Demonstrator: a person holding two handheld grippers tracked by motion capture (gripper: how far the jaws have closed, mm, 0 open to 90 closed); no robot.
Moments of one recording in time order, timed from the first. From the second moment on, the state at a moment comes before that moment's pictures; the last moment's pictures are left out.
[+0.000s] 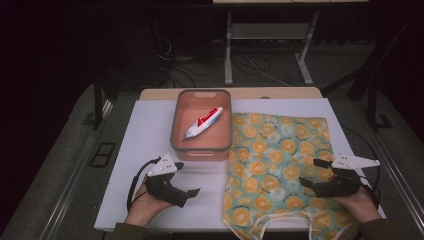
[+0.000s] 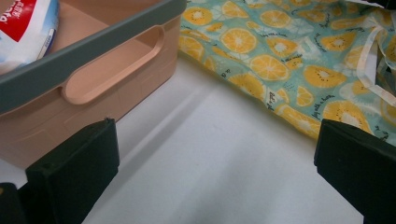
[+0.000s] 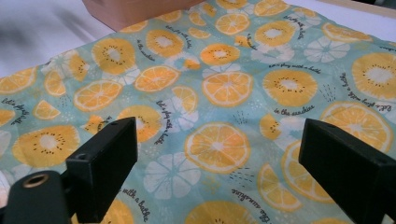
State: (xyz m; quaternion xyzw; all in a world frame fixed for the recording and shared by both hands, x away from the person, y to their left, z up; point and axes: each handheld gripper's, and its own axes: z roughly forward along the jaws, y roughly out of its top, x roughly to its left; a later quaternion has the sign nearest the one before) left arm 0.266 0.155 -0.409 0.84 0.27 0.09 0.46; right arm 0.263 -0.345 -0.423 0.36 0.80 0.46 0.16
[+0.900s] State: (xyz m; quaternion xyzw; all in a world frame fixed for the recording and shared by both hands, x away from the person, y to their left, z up) left arm 0.267 0.123 -0.414 0.85 0.25 0.08 0.46; right arm 0.263 -0.343 -0.426 0.37 0.80 0.45 0.16
